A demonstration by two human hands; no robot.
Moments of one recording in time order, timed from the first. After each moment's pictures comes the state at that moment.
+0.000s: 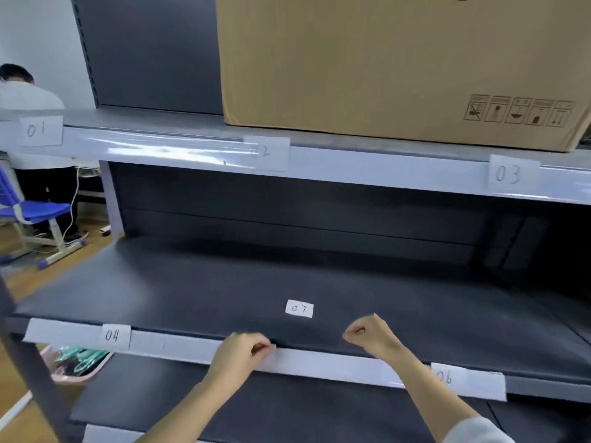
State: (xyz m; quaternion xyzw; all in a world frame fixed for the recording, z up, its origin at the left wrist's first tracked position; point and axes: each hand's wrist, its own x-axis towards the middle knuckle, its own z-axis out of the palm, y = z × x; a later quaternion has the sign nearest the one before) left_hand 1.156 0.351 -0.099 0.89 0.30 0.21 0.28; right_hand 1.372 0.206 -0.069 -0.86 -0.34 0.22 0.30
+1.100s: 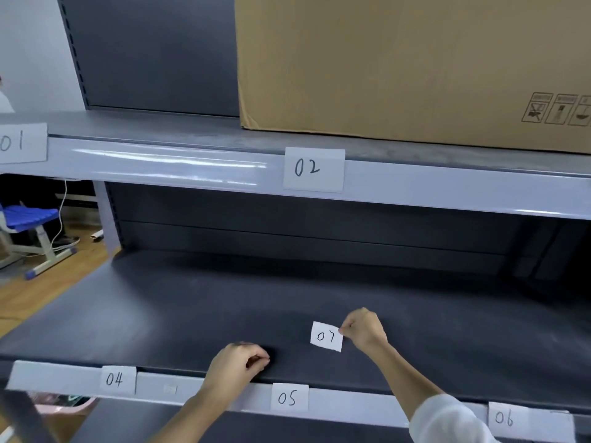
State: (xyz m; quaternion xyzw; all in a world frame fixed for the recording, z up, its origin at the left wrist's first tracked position) left_hand 1.154 0.446 -0.114 0.90 0.28 0.18 0.28; right_hand 1.370 0.321 -0.071 -0.91 -0.28 0.17 0.24
